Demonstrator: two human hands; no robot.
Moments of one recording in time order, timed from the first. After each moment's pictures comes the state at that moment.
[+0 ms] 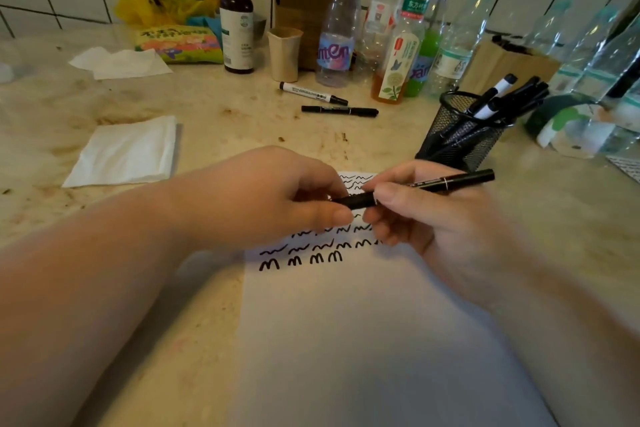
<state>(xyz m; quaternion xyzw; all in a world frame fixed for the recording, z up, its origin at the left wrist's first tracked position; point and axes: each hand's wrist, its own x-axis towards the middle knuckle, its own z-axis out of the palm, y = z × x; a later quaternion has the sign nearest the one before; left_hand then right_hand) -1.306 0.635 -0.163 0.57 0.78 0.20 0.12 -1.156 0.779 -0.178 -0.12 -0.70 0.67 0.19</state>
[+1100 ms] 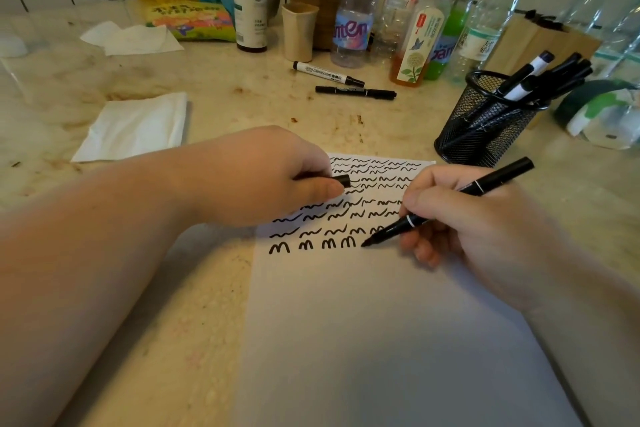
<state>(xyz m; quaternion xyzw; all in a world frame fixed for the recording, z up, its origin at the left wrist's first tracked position) -1.321 0.633 -0.176 0.56 0.81 0.14 0.10 -1.146 0.782 -0.182 -0.21 -0.77 0.59 0.14</state>
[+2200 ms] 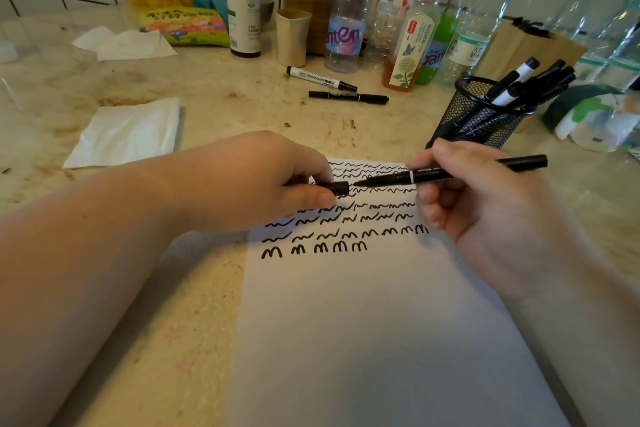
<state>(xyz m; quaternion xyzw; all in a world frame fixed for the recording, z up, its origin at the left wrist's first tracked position) -1.317 0.633 -0.174 0.55 0.82 0.15 0.11 -1.150 0.795 -0.181 -0.15 -0.65 0.70 0.25</state>
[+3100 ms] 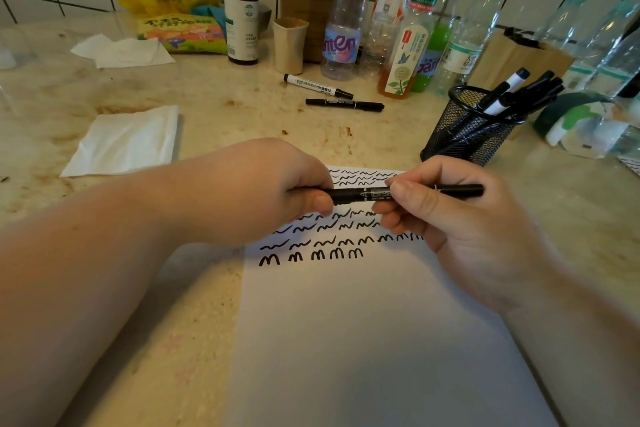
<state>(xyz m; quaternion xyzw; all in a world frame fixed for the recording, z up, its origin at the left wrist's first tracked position) -1.312 0.634 -0.168 0.56 0.81 0.14 0.12 -1.150 0.787 -0.187 -0.10 -0.69 0.67 0.23</state>
